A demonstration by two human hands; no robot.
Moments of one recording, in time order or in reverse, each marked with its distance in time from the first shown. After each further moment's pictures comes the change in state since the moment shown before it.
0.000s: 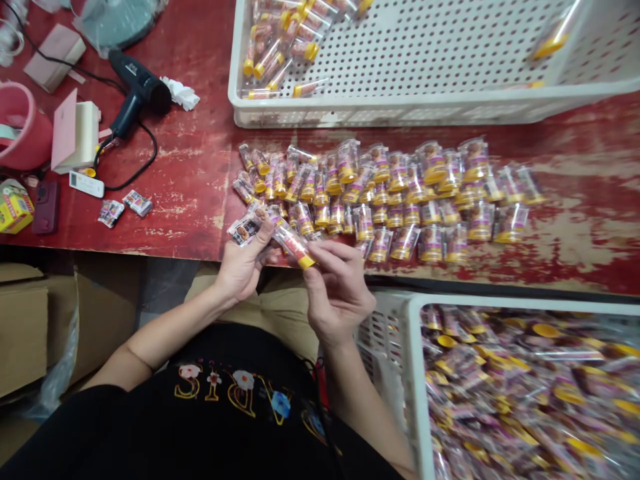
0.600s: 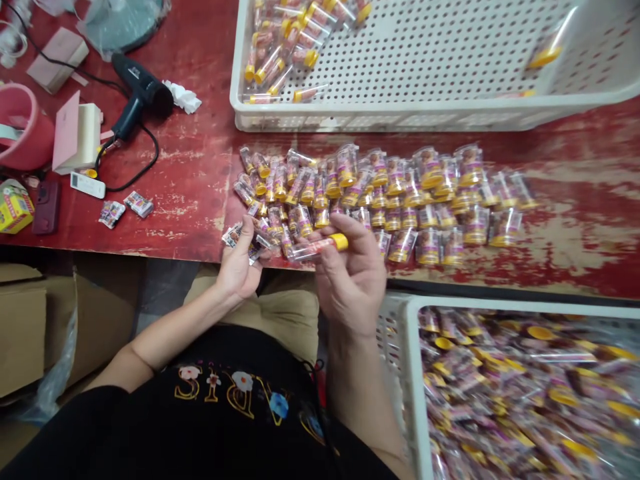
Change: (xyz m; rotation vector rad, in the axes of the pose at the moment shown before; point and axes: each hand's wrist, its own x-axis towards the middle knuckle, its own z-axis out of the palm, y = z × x) left_hand 0.011 -0.002 -0.004 -0.142 0.136 -0.056; right_hand 0.027 0.010 0.002 0.320 -0.026 0.351
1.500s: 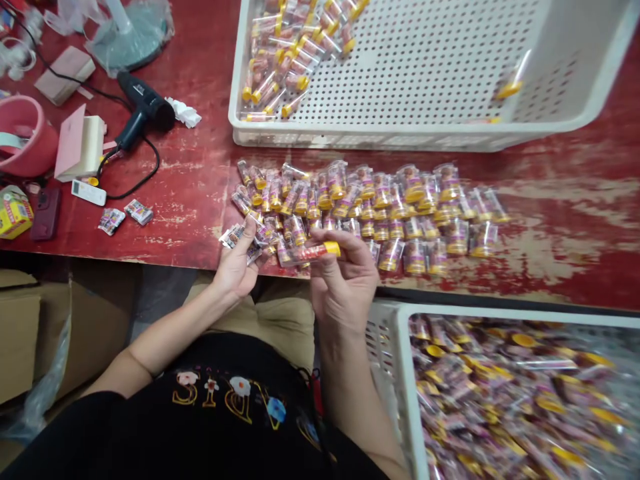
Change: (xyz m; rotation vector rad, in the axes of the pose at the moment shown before) left_hand 0.007 0.008 0.004 -0.023 0.020 -0.009; right_hand 0.004 -0.007 0.009 0.195 0.112 0.023
